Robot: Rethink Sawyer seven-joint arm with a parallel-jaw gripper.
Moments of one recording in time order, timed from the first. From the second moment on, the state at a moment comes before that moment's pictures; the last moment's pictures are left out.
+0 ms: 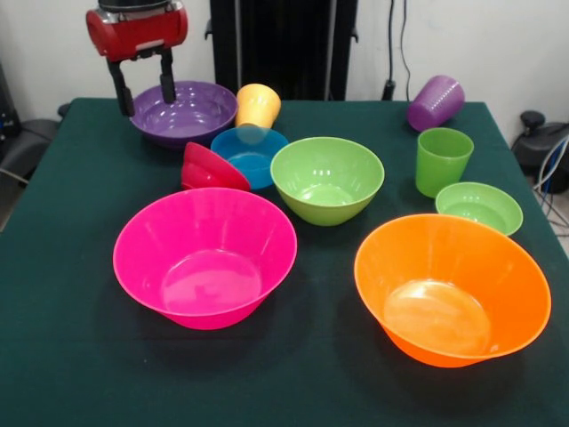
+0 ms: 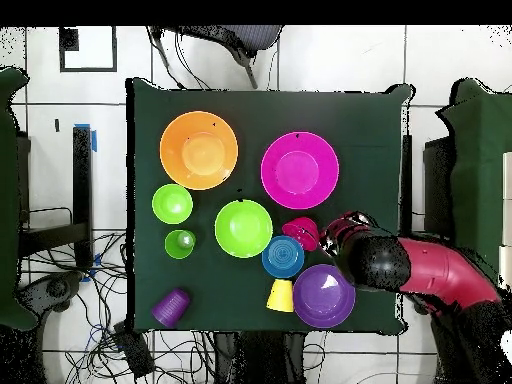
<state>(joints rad) -0.96 -0.85 0.51 1.94 -0.46 0.50 0.89</state>
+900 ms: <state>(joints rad) -1.06 -0.81 0.63 2.08 -0.45 0.50 0.89</state>
